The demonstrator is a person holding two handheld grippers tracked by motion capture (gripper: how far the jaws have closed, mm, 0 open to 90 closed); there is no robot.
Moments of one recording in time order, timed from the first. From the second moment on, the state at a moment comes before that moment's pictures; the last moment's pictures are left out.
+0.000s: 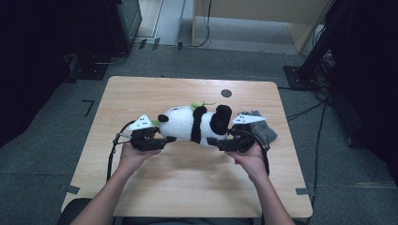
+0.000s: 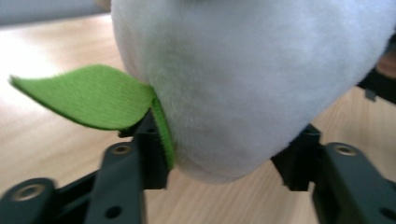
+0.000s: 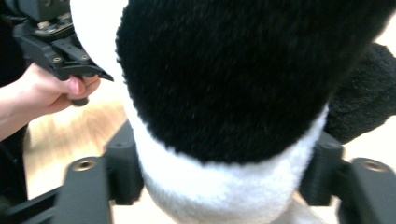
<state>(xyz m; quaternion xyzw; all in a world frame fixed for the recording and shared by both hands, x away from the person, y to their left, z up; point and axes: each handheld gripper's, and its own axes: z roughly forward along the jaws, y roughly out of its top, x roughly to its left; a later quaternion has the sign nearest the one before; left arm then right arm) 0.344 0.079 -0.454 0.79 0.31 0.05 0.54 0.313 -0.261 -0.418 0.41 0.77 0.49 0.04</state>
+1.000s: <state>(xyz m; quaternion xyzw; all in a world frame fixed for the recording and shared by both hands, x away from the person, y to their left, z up) 0.357 0.094 -0.449 0.73 0.38 -0.09 0.56 0.308 -0.244 -0.445 0.36 0.80 0.45 0.14</state>
